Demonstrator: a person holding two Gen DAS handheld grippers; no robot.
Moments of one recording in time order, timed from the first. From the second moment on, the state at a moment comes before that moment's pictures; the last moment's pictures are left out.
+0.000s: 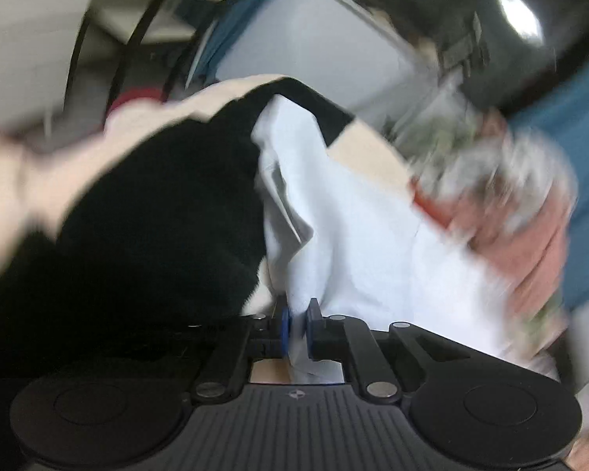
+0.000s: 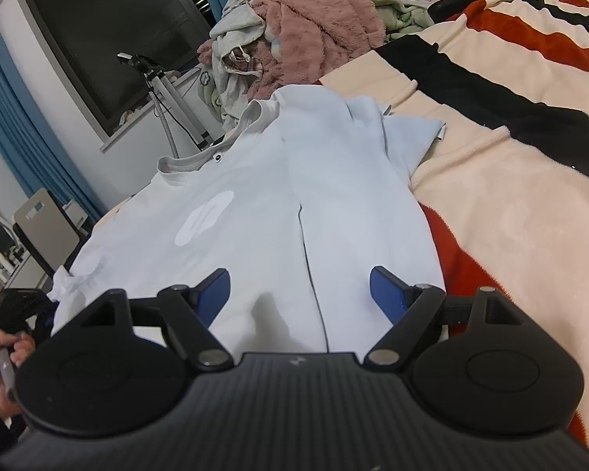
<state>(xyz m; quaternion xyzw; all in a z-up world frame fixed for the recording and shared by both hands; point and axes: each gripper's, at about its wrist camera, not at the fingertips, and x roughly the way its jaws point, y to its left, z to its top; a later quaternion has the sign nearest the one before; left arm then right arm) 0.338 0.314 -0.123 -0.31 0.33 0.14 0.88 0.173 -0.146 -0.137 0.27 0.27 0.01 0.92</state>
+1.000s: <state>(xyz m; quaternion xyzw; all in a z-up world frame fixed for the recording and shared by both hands) 0.058 0.196 -0.089 -0.22 0.49 0.02 0.84 0.138 -0.137 -0.097 0.18 0.23 0.03 0.96</state>
